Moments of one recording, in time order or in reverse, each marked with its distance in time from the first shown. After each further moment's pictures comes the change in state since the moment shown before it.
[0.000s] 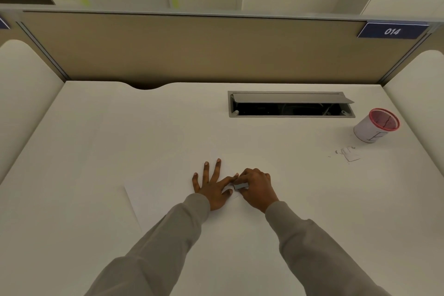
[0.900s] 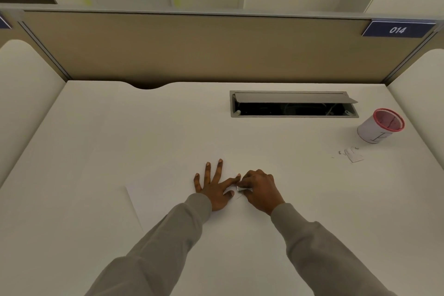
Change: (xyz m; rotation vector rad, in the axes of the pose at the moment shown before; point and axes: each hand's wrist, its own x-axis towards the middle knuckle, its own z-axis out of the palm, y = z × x) left_hand -0.002 0.000 -0.004 0.026 -0.032 0.005; right_hand -0.002 0.006 -0.005 -0.071 -0.037 -0.058
